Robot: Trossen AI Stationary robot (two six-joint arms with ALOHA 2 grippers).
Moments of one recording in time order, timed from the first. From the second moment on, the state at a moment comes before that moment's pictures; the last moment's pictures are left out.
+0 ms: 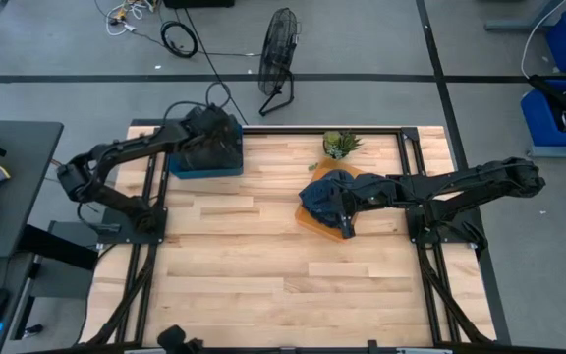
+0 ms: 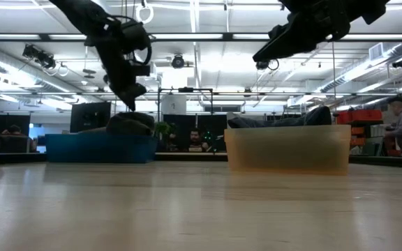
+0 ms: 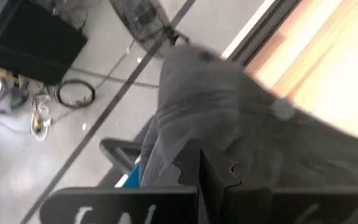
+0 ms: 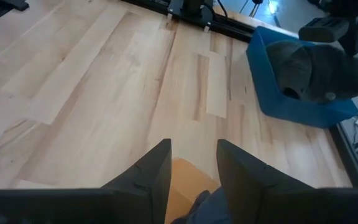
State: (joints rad) left arm 0.65 1.41 0.97 -0.42 -0.48 0.20; right arm 0.04 1.17 0.73 -0.07 0.04 -0.29
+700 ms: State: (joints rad) left arm 0.77 1.62 0.97 -0.42 -0.31 0.22; right arm 0.04 1.17 0.73 -0.09 0.04 -0.27
